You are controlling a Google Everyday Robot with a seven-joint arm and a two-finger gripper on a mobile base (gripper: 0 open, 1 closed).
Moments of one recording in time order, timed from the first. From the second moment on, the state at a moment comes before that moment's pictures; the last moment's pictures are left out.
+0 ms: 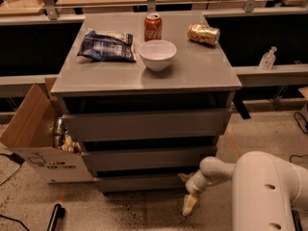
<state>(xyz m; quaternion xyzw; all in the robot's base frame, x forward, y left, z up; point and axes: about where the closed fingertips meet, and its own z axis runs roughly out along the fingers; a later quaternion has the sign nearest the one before) 0.558 -0.140 0.232 -0.69 0.68 0.18 0.17</state>
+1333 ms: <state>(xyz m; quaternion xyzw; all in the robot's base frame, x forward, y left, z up) 0.600 -0.156 0.195 -0.68 0.69 0.12 0.22</state>
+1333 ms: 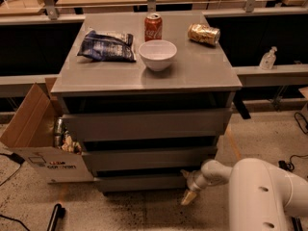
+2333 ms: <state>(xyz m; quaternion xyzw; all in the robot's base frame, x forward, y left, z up) 0.580 -0.154 0.196 -0.69 0.68 0.14 0.20</state>
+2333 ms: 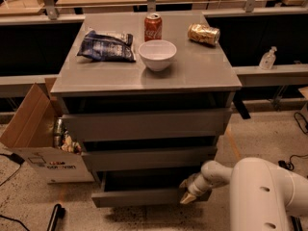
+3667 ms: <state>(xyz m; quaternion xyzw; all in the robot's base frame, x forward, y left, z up) 0.469 -0.140 0.312 -0.74 0.57 0.27 0.25</state>
